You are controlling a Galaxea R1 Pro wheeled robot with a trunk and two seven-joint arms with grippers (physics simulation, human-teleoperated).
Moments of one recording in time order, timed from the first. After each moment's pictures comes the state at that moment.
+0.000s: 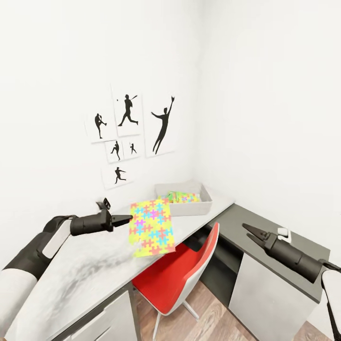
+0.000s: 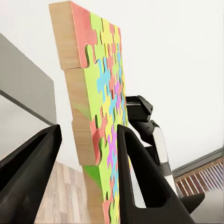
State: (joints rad) left arm -0.77 0.37 -0.24 -0.97 0.82 1.04 -1.14; right arm -0.27 -0.15 -0.45 -1.59 -0.77 1.04 0.61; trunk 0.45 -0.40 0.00
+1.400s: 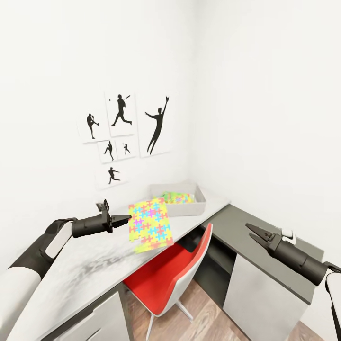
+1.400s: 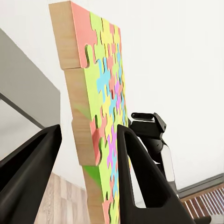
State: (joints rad) left arm -0.79 0.34 -0.21 -0.85 0.81 1.01 -1.11; right arm -0.26 -0.15 -0.48 -1.59 -0.78 1.04 0.65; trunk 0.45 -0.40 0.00
